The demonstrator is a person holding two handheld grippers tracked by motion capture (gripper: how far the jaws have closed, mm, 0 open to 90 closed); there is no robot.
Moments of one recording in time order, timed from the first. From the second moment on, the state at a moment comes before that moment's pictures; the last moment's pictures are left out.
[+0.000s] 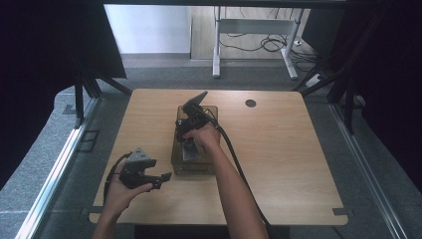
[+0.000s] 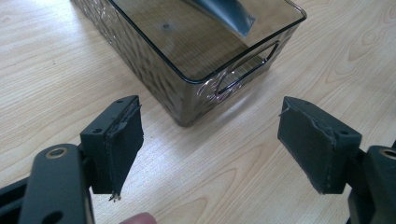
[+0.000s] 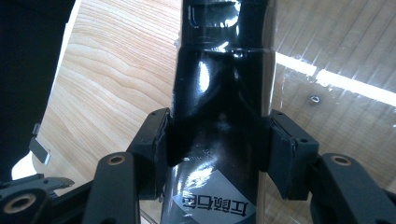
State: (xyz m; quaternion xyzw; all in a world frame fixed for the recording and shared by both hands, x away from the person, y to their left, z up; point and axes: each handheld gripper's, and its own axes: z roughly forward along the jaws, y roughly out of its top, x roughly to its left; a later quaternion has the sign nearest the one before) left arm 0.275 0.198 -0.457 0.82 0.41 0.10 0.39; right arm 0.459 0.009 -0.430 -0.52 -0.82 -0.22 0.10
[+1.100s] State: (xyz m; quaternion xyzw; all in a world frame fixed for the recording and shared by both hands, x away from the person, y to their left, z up) left arm 0.277 0.196 -0.458 0.82 0.41 0.10 0.39; right arm 0.456 0.004 -0.471 -0.62 -0.73 -0.23 0.14
